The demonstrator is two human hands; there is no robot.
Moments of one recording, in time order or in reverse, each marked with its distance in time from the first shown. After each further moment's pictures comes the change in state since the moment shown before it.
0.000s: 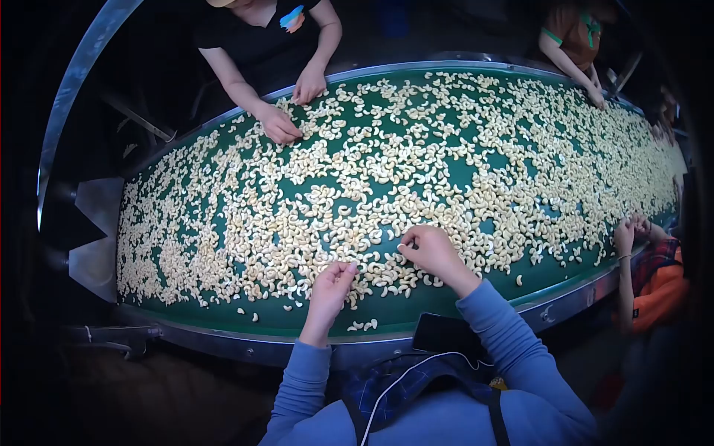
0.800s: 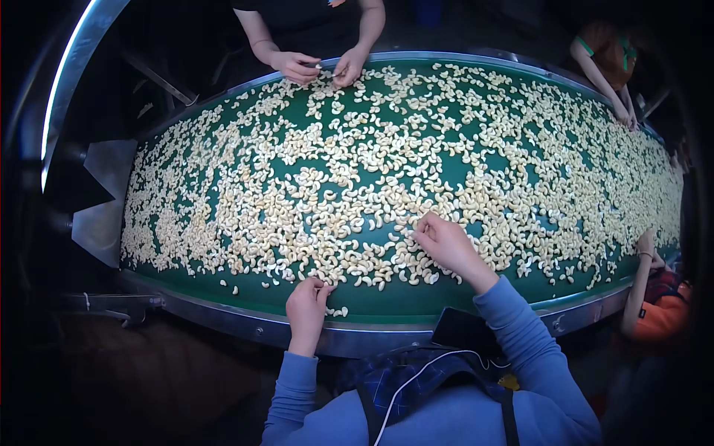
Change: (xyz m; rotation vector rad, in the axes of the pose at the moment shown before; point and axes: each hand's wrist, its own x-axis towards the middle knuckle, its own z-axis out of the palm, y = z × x) left_hand -0.049 -0.043 0.025 0.834 0.495 0.335; right_hand -0.010 0.009 -0.078 -0.067 -0.180 -0.005
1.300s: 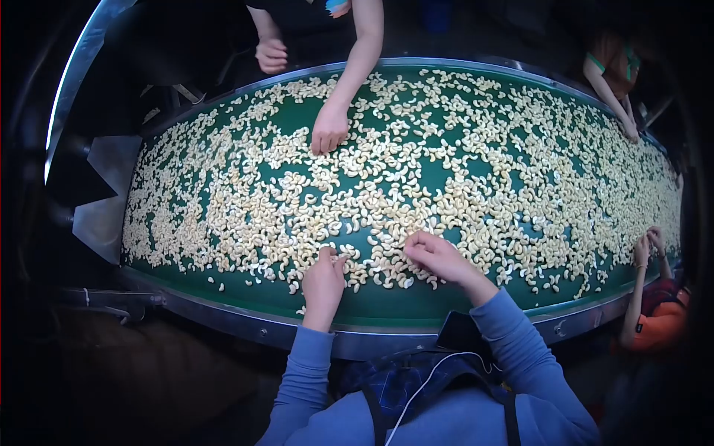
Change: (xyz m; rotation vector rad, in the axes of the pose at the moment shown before) left_hand 0.031 0.081 0.052 0.075 -0.069 -0.065; right_hand -0.020 0.045 -0.017 0.584 -0.266 0.052
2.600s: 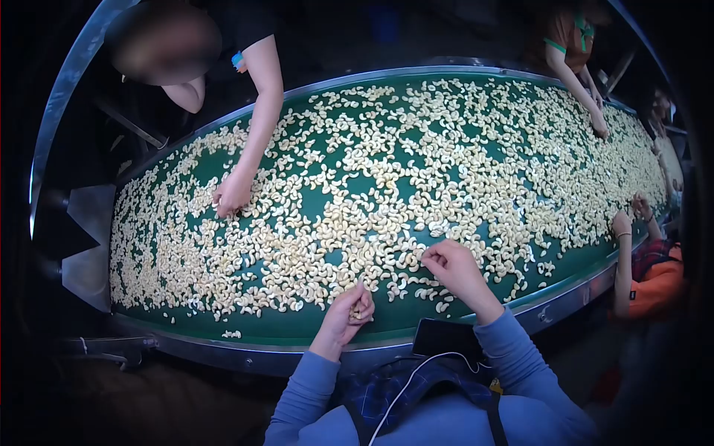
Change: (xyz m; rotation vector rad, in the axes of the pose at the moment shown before) left_hand -0.073 0.196 0.126 -1.608 -0.947 -0.477; right_hand -0.161 0.033 -0.194 -0.482 0.535 -0.128
